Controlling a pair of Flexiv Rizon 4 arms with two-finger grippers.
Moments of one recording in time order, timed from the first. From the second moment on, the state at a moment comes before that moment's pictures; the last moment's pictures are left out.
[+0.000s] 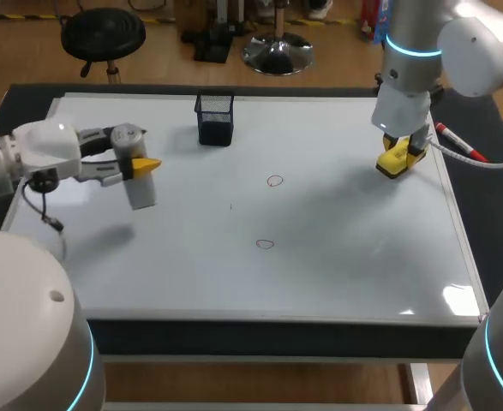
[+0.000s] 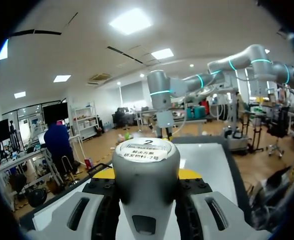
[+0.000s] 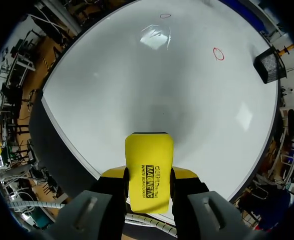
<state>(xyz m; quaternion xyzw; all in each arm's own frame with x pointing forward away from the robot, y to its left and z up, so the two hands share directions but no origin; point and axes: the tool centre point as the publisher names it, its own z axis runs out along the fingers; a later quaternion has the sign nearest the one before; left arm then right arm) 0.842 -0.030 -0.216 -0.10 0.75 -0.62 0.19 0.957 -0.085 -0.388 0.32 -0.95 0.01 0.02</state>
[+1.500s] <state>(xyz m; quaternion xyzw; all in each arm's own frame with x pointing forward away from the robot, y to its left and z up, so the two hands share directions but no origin) 0.917 -0.258 -0.244 0.05 0.75 -0.66 0.04 0.956 -0.085 -0.388 0.32 -0.95 0.01 0.02</state>
